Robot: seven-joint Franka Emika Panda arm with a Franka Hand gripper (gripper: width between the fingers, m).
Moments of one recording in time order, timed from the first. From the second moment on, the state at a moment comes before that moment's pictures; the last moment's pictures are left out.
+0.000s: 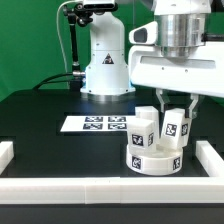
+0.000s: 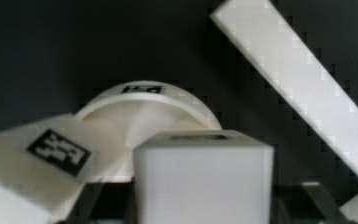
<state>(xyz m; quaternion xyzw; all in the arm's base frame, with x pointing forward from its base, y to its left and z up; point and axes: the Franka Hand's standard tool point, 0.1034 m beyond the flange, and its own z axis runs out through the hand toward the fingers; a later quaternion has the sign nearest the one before) 0.555 0.095 0.088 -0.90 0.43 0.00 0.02</state>
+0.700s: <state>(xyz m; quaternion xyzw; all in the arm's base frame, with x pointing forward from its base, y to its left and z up) 0.558 0.099 0.088 -0.78 0.62 0.01 0.05</state>
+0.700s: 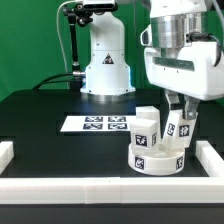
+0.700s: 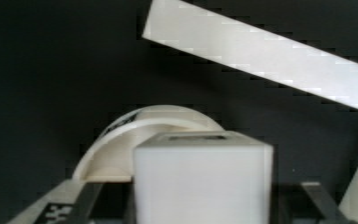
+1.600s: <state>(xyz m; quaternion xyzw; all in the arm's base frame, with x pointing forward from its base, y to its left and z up) 0.563 0.105 0.102 -0.75 0.66 0.02 0.07</state>
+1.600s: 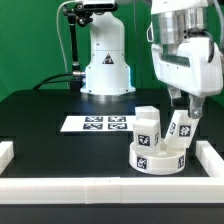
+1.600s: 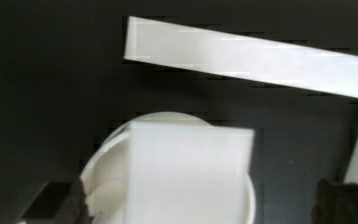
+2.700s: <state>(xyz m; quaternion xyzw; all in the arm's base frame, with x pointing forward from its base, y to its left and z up) 0.568 0.119 0.103 -0.99 0.15 -0.06 0.04</state>
